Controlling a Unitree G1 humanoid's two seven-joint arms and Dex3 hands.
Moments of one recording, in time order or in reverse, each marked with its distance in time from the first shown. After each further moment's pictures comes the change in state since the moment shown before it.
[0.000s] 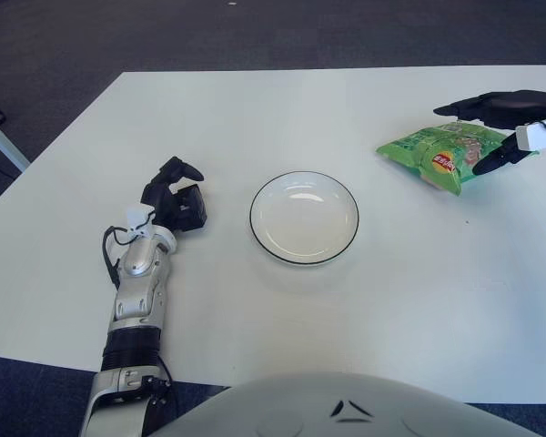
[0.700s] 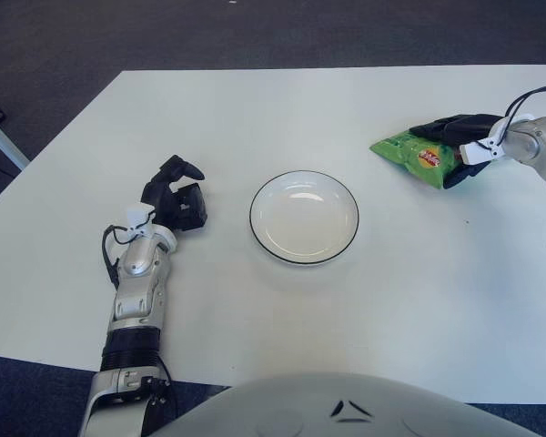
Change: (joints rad) left arm 0.002 0.003 -0.008 -0.021 0.003 0.000 0.000; right arm -0.163 0.196 0.222 0.384 -0.220 0.026 -0.252
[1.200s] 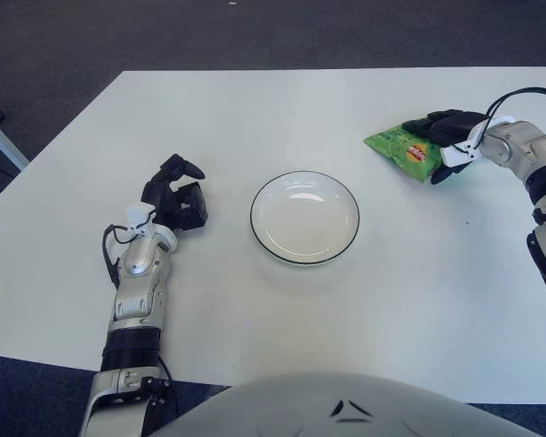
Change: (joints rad) left arm 0.000 -0.003 -0.002 -0.008 0.001 0.000 0.007; right arm -0.016 0.075 0.094 0.084 -0.073 0.089 -0.266
